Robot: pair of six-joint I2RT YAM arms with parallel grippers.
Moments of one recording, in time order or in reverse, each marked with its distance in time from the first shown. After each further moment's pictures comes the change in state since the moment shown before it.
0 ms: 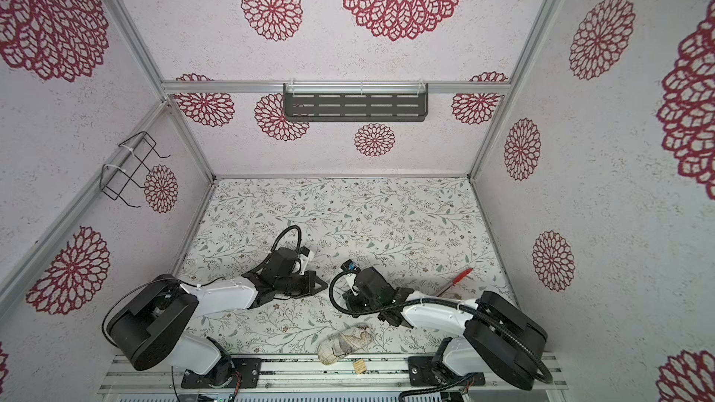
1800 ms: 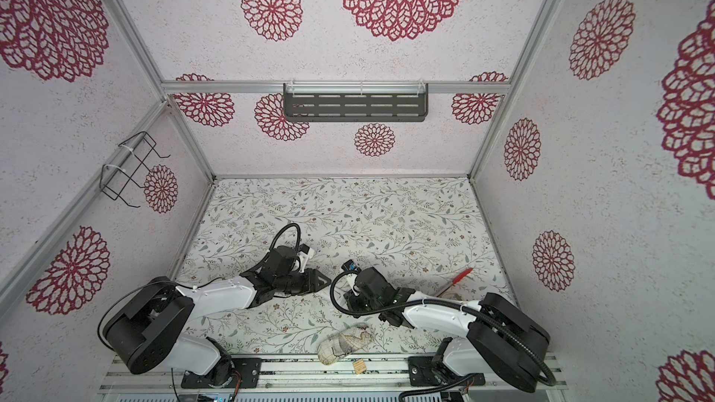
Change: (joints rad) left arm 0.002 -0.016 0.016 0.004 0.003 -0.004; right arm 0.000 -0.023 0.000 -0.018 0.008 -0.008
